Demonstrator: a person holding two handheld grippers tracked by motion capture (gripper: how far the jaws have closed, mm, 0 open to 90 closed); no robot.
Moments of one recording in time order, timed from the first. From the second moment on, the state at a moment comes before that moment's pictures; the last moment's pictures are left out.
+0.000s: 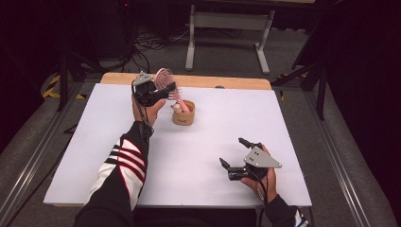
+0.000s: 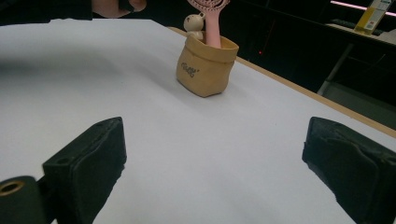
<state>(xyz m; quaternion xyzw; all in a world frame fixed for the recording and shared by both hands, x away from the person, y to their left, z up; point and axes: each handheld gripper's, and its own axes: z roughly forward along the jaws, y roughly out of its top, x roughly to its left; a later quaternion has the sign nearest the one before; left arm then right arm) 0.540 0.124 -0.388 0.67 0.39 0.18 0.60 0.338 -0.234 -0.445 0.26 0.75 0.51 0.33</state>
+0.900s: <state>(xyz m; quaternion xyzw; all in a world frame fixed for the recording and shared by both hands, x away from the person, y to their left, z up) 0.541 0.141 -0.397 0.67 0.40 0.18 0.60 0.339 -0.233 -0.447 0.26 0.76 0.50 0.33</state>
